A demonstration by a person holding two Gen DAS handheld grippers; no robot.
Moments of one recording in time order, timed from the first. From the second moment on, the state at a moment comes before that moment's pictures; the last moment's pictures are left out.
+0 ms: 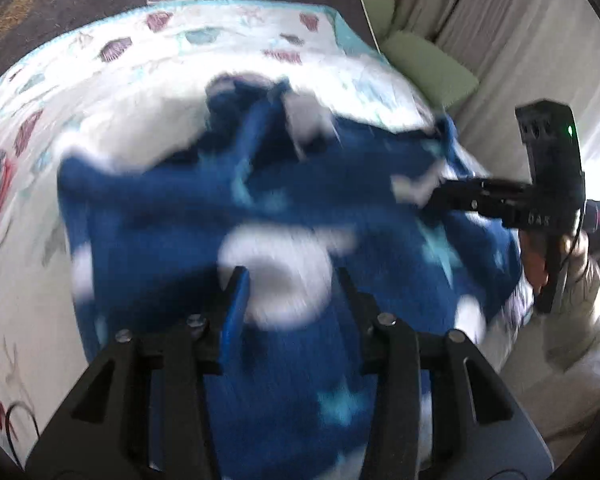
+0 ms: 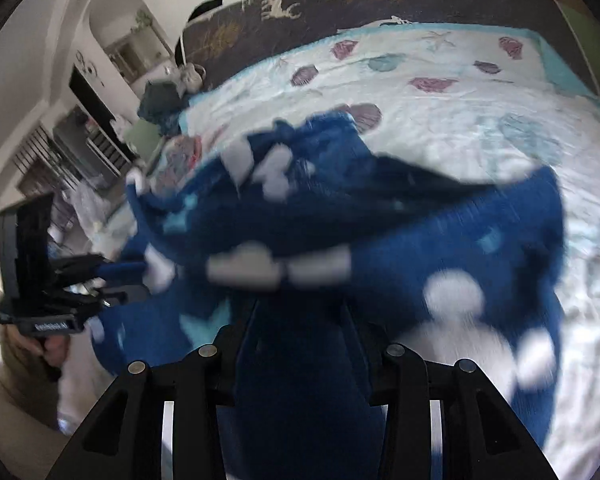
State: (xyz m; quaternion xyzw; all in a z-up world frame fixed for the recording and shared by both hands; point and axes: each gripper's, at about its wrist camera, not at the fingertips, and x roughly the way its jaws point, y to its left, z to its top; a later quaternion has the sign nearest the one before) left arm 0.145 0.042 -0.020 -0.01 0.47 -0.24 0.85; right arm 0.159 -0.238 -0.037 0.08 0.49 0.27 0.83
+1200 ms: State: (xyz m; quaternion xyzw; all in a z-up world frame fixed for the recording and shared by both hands) left arm 0.272 0.038 -0.042 -0.14 0.51 -0.24 0.82; right arm 0.310 -0.176 -0.060 0.22 0.57 0.27 0.75
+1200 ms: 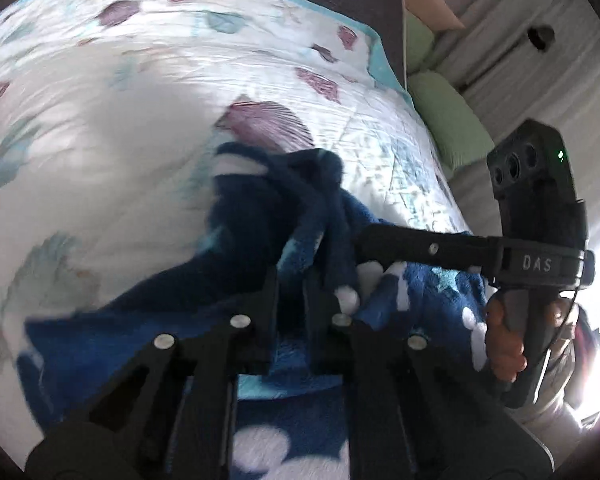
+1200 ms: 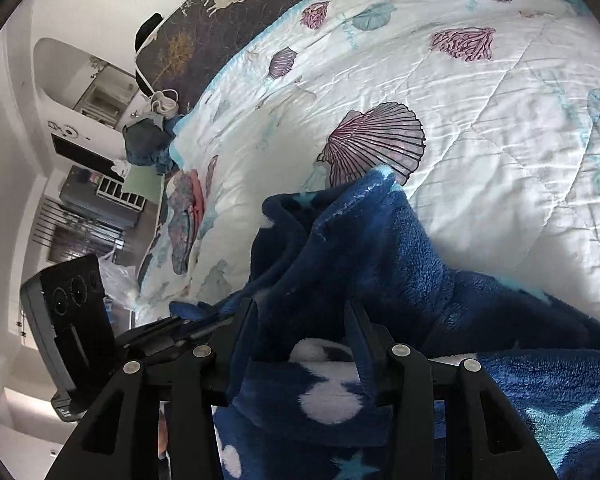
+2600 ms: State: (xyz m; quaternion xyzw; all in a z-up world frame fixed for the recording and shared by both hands) left arm 0.237 0.078 -0.079 -0.22 0.50 -0.20 0.81; right arm 0.285 -0.086 -0.040 -0.03 0.56 0.28 0.78
